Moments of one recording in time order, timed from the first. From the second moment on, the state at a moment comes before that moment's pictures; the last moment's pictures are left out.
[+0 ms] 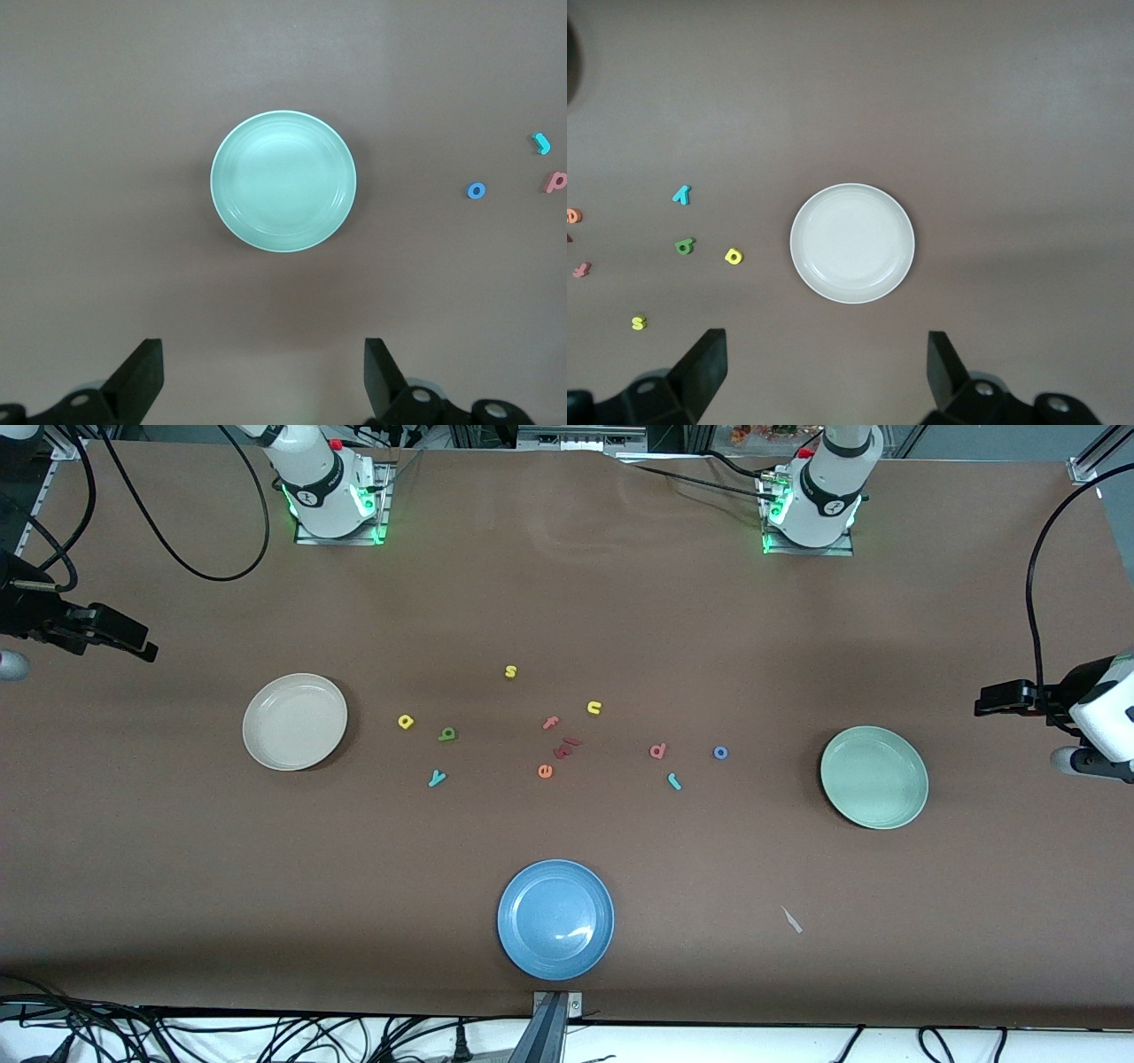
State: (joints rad) left arm 0.18 0.34 -0.11 -1.33 0.06 1.44 0.18; right arm 0.03 0.02 -0.08 -1.63 0.05 1.62 0.06
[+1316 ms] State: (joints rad) left arm 0.14 0.37 -0.12 -1.34 0.05 1.45 0.13; right arm 0.04 0.02 -0.07 -1.63 0.05 1.62 0.06
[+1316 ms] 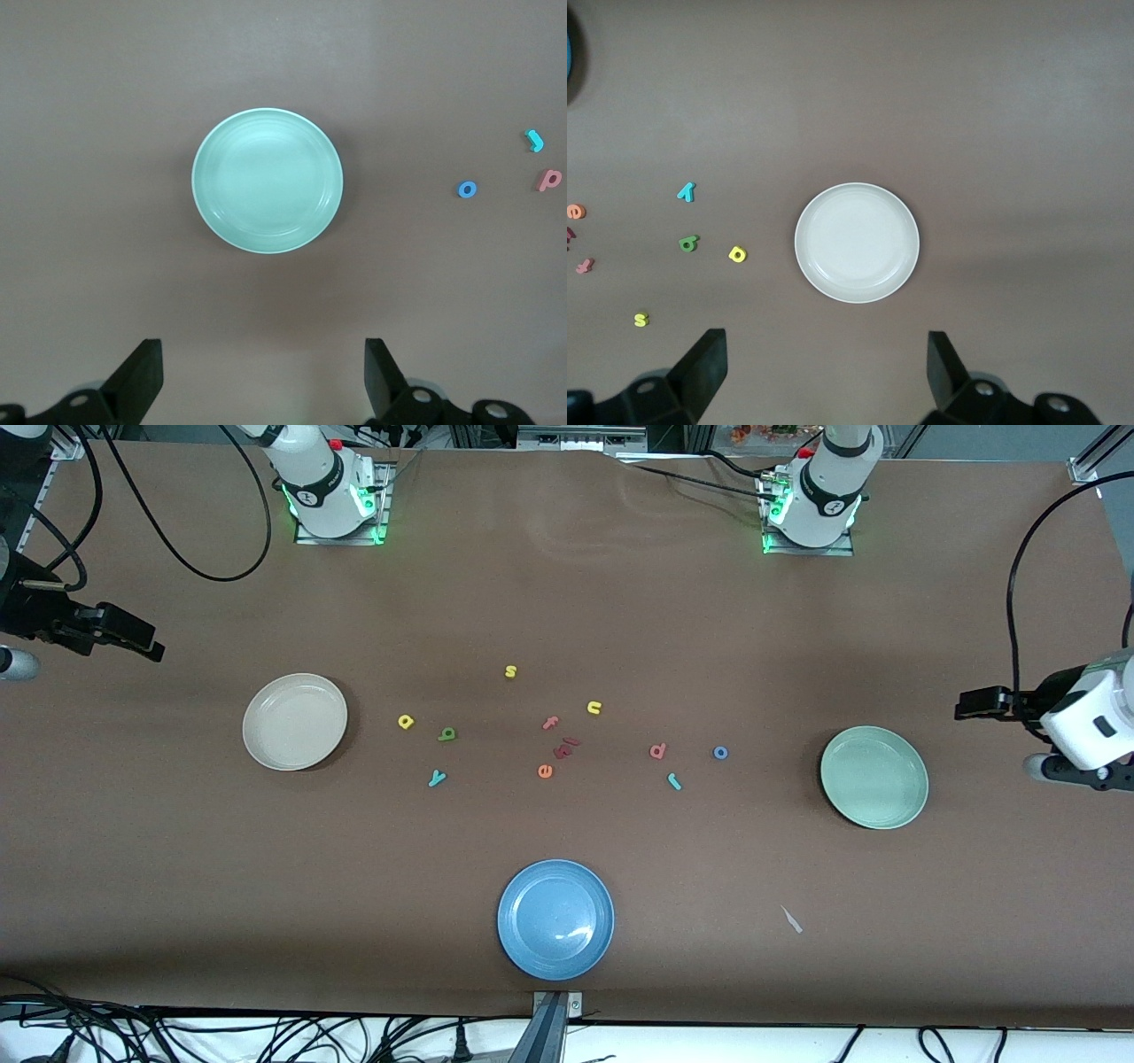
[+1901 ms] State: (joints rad) left arm 0.00 0.48 -0.13 -1.36 -0.07 1.52 -0.27; right arm 0.07 0.06 -0.07 -1.64 0.05 1.63 0.16
